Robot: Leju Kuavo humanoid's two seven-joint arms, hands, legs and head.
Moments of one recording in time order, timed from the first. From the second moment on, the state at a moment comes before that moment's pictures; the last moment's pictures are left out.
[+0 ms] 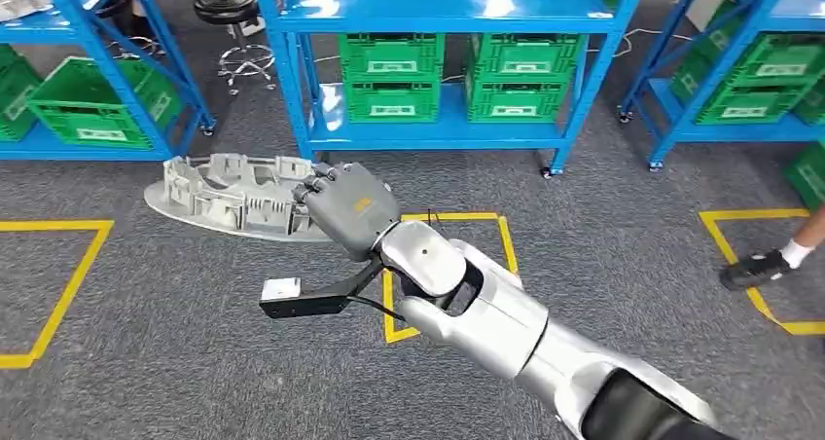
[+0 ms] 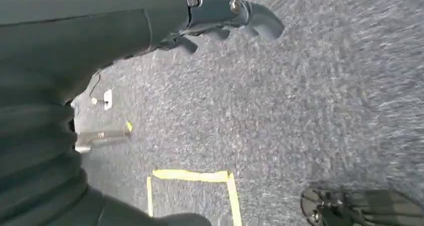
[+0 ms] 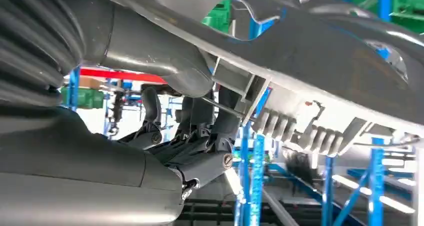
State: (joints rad) left arm -0.10 -0.11 0.75 -0.19 -1.08 0.15 0.04; right arm -0.70 -0.02 0.70 -1.34 1.19 -0.03 0.10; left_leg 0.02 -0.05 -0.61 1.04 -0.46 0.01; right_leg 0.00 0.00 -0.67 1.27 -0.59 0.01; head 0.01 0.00
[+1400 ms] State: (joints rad) left arm -0.10 -0.09 0.75 -0.19 -1.08 0.16 0.05; right arm -0.69 -0.02 0.70 -1.37 1.20 -0.06 0.09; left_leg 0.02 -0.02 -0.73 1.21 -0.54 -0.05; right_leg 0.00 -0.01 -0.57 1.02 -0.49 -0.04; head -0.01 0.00
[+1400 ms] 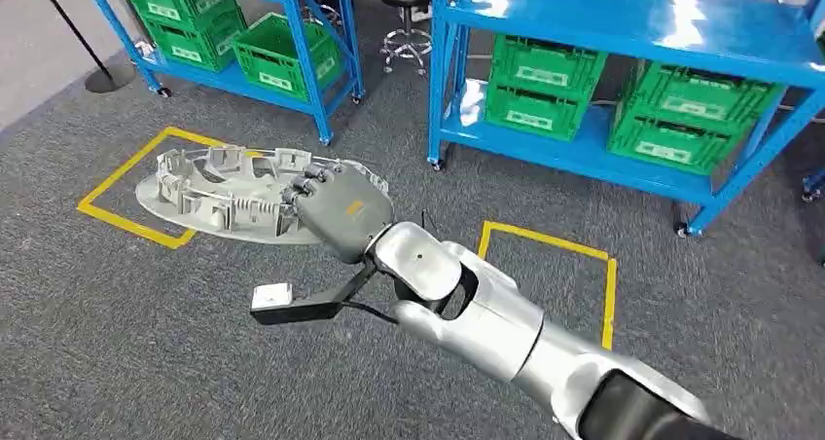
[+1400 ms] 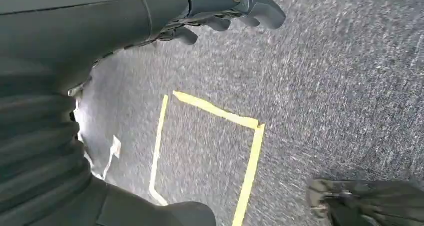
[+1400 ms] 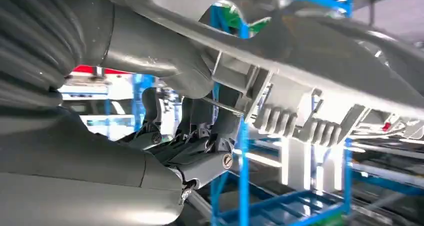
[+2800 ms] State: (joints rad) left arm -0.08 -0.08 0.76 -0.18 -1.06 0.16 0.02; right arm -0.71 -0.02 0.71 -1.37 1.18 -0.06 0.07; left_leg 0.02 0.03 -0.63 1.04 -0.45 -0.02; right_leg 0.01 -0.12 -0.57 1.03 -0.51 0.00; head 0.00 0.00
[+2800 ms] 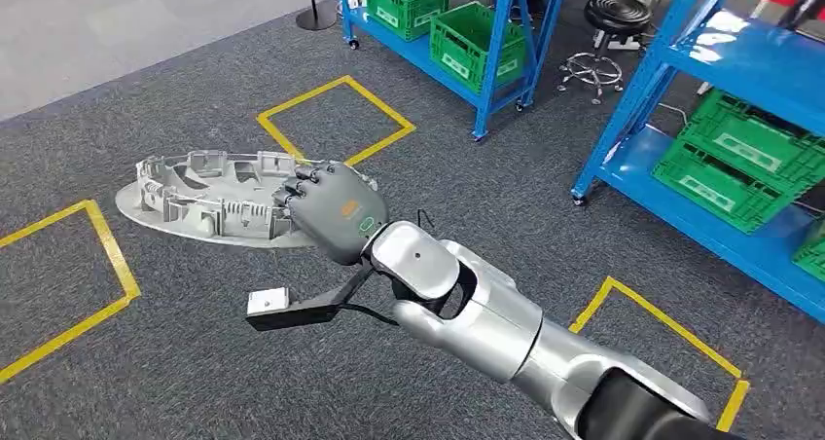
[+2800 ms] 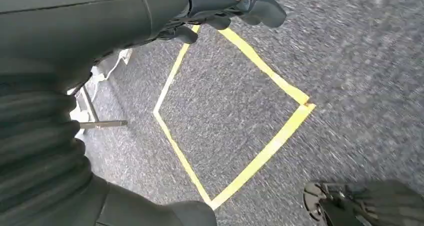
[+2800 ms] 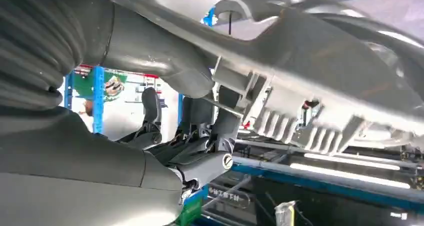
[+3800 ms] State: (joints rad) left arm -0.11 -0.10 0.76 -0.18 -1.11 0.16 0.05; right arm -0.64 -0.11 0.70 -1.37 1.16 -0.14 0.06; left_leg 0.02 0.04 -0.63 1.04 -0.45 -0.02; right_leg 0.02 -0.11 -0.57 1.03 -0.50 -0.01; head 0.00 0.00
